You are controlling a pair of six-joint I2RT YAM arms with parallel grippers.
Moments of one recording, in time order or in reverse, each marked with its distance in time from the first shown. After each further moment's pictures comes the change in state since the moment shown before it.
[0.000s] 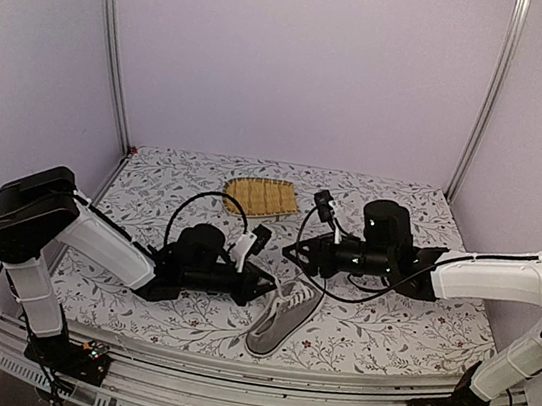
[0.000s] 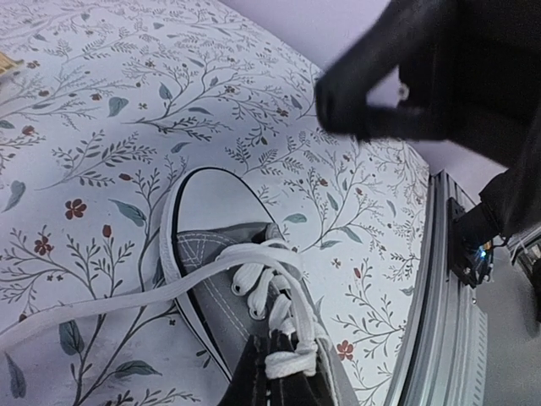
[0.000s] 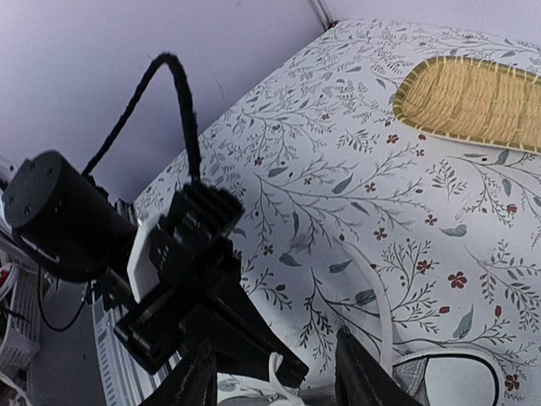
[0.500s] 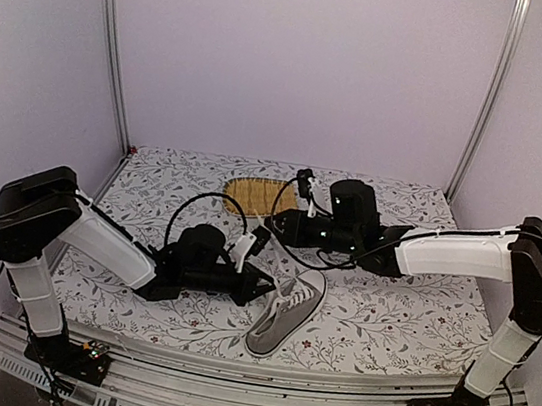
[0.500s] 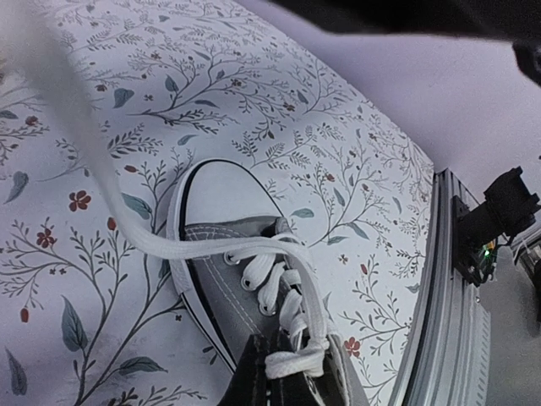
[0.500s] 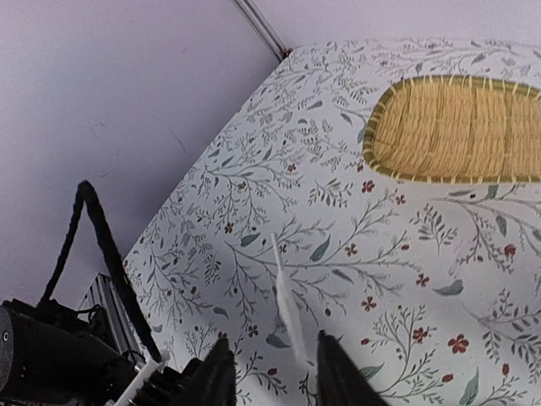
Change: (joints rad) left arm 0.007 0.013 0.003 -0.007 0.005 -0.003; right arm 0.015 0.226 0.254 0.002 0.170 0.149
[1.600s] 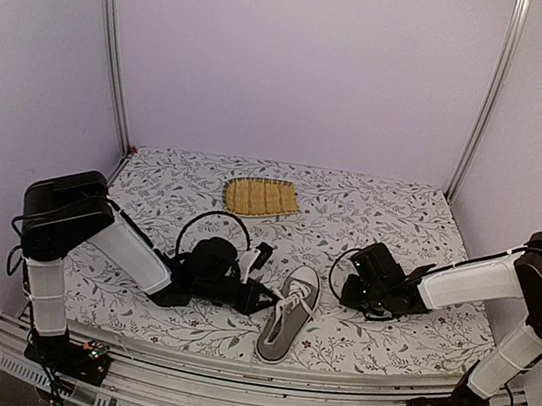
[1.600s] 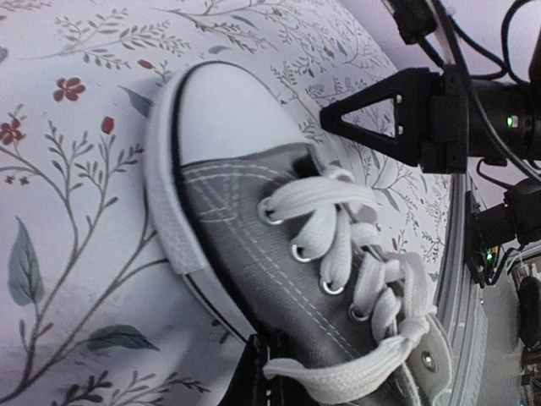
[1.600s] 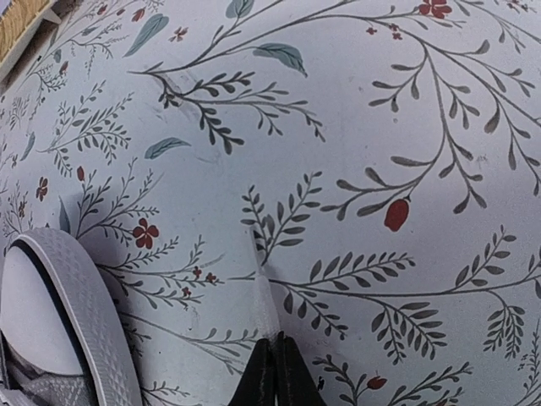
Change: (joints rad) left arm -0.007 0.144 0.035 -0.014 0.016 -0.161; right arm -0.076 -0.106 -0.411 -0.338 0.412 0.318
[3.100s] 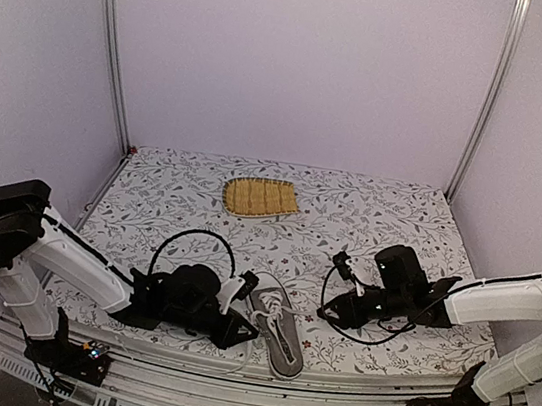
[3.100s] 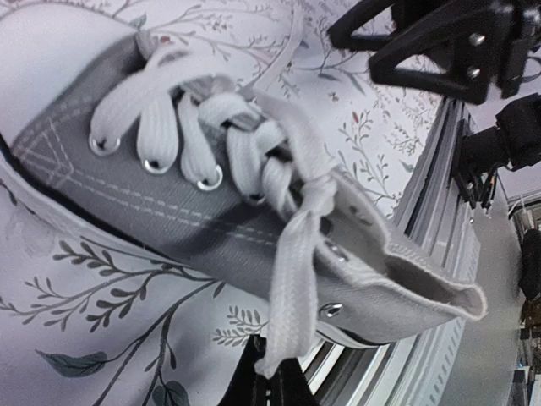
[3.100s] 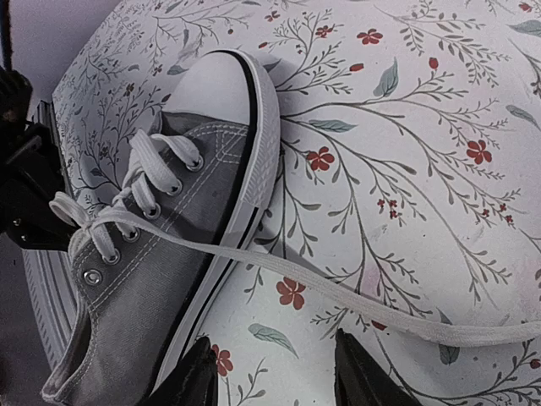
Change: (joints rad) left arm -0.204 -0.278 -0.178 -0.240 -0.107 -0.085; right arm -0.019 -0.247 -0.155 0.129 -0.626 -0.586
